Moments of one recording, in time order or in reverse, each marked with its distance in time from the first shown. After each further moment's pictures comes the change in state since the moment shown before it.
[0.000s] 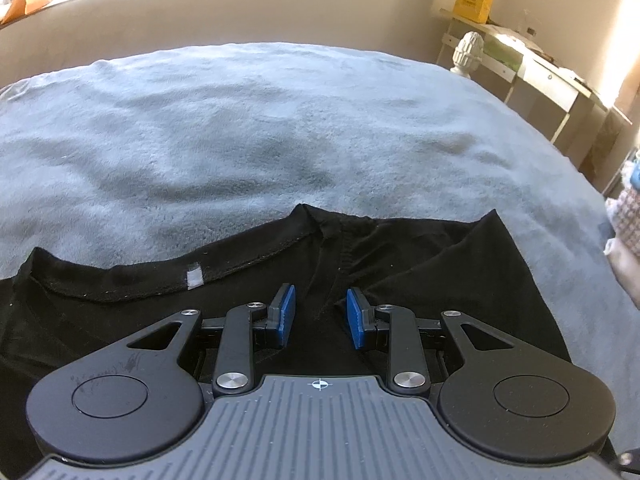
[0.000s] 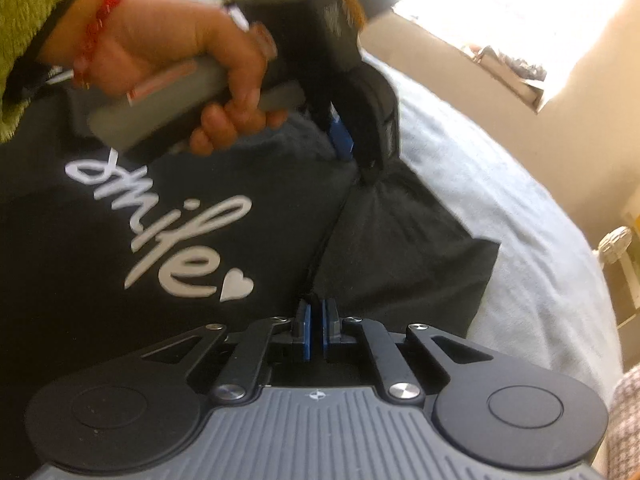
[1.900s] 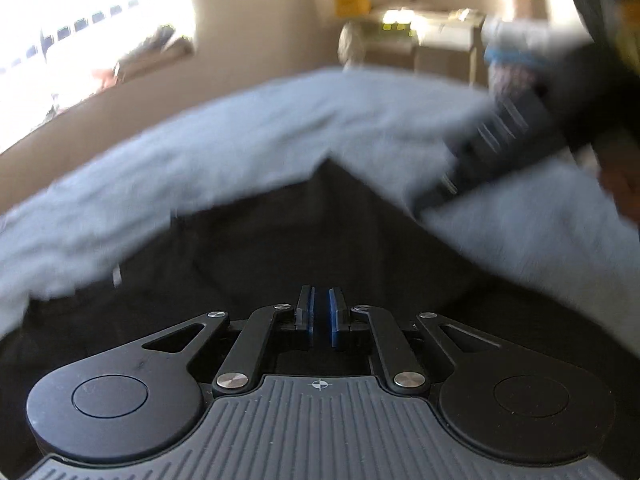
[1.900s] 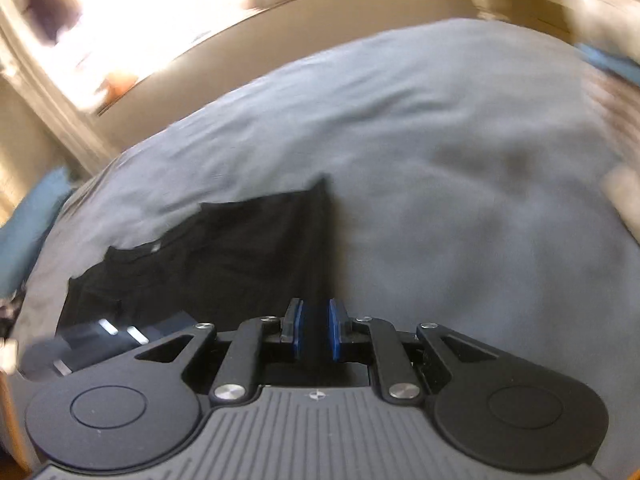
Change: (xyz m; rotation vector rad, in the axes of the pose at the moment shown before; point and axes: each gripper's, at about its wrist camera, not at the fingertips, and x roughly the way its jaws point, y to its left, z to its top) left arm -0.044 -0.106 -0.093 0.393 -0.110 0.028; right arm -0.010 -0.158 -0.036 0.876 -0.029 0.137
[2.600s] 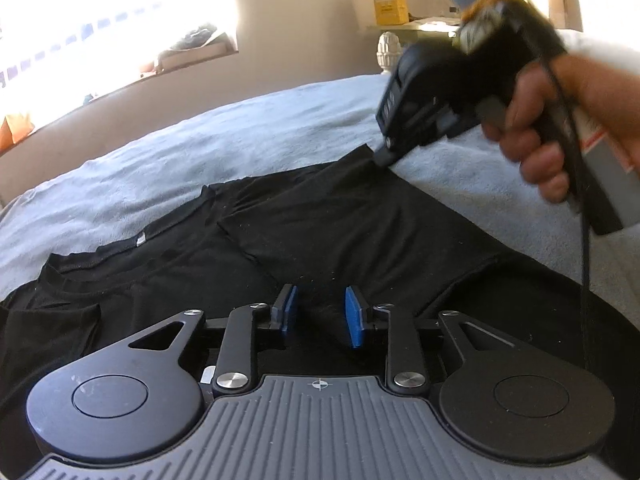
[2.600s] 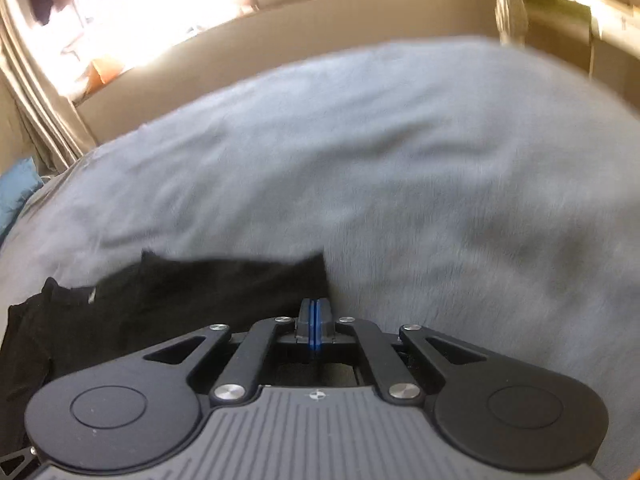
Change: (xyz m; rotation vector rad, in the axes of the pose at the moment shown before) left arm -0.010 0.002 -0.018 -0.063 -0.061 0.085; right arm 0.061 -0.003 0.051 -0.043 -0.041 -0.066
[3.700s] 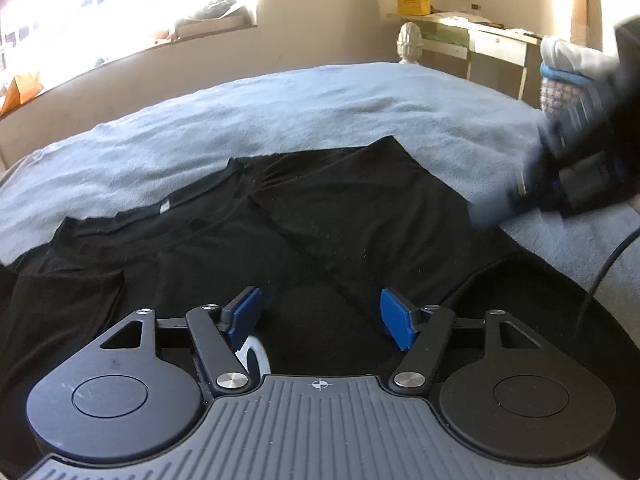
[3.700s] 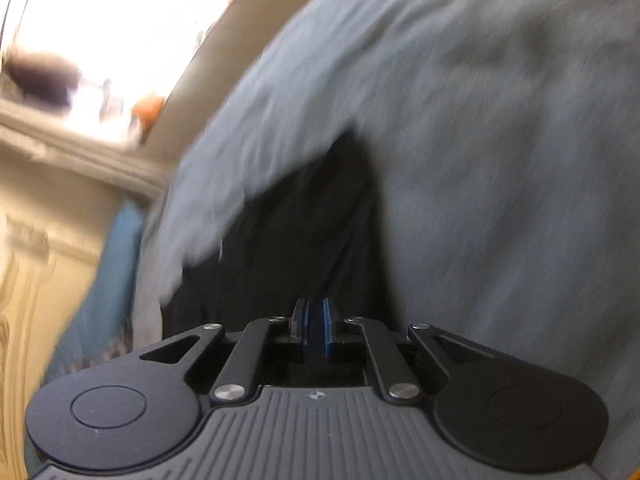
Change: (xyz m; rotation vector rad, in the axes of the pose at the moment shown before) left arm -0.011 0.024 -0.002 -0.100 0.076 -0.012; right arm -0.053 -0.060 -0.077 0.388 0.277 0.348
